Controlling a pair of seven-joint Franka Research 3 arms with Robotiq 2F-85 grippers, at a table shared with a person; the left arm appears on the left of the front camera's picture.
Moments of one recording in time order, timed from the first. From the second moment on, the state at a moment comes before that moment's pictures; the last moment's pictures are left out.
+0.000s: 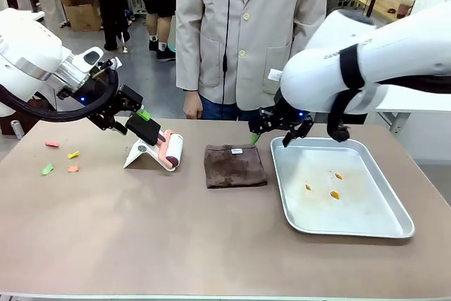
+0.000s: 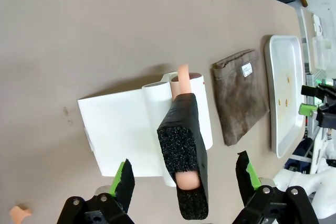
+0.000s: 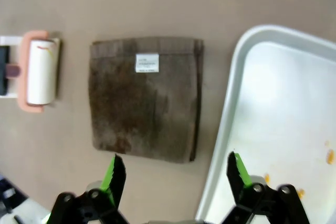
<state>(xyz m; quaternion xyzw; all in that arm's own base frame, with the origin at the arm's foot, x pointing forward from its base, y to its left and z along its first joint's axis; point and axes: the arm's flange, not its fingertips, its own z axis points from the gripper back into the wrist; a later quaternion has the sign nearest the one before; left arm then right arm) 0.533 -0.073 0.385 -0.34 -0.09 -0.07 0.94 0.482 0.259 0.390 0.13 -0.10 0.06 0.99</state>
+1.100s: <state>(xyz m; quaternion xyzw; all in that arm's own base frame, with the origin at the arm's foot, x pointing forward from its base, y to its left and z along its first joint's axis) 0.533 -0.074 0.387 -0.34 -0.09 -0.08 0.93 0.539 0.311 0.312 0.07 0.00 0.08 0.99</state>
